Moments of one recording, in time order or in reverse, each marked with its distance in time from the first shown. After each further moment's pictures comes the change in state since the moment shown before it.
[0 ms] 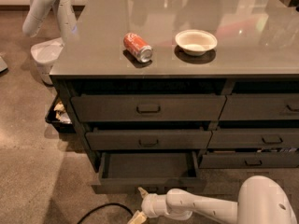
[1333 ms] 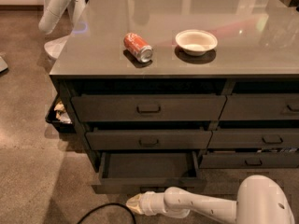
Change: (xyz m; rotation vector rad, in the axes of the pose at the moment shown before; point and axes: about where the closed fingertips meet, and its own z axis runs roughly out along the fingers) arm -0.015 -0.006 0.006 0.013 -0.020 -0.032
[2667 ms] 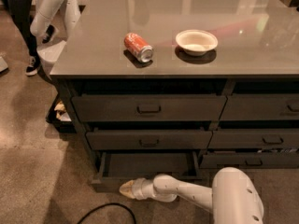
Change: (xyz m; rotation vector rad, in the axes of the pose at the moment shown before) arm -0.023 -0.070 0.059 0.035 -0.020 -0.066
